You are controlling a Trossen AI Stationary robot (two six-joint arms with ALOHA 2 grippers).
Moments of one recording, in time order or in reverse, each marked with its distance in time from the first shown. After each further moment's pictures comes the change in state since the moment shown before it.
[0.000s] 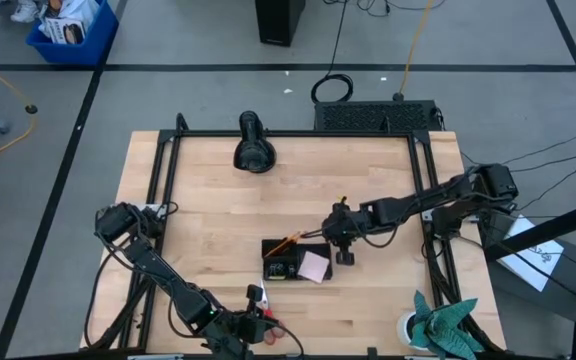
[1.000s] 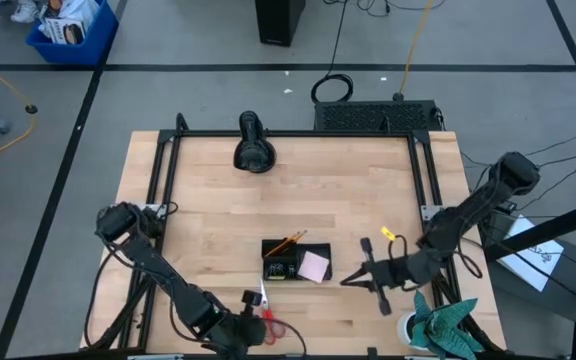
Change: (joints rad) left arm 0.022 0.002 0.157 -0.390 0.313 -0.187; right arm 0.604 -0.300 -0.264 0.792 0.501 -0.090
